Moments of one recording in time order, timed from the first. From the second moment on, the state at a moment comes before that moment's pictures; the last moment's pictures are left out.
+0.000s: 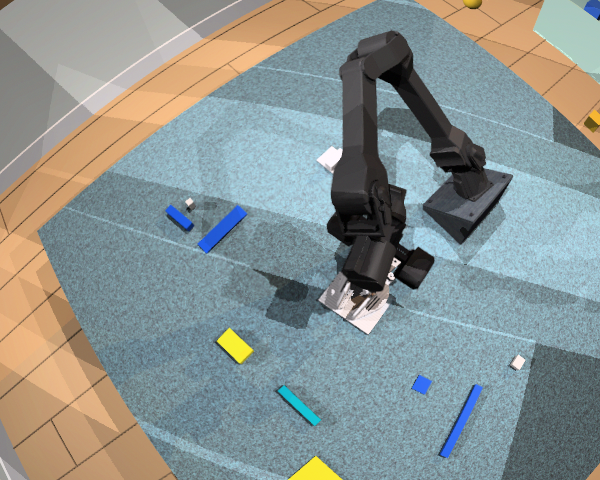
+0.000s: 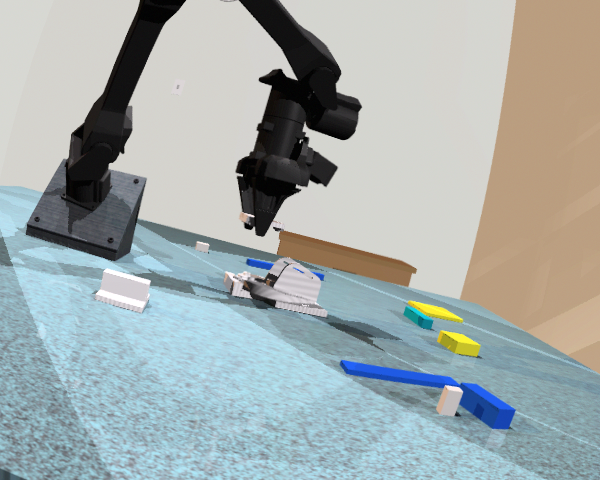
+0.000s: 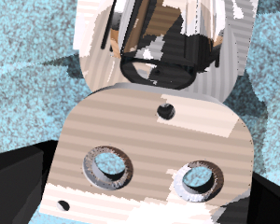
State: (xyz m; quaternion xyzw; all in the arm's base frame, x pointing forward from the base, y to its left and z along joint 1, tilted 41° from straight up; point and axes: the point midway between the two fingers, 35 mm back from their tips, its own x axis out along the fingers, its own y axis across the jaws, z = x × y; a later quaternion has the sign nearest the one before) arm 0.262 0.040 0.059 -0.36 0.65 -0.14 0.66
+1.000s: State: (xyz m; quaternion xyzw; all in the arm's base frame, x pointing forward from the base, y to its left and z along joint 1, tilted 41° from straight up) arm 0.265 0.032 0.046 -0.35 0.65 -0.14 0.66
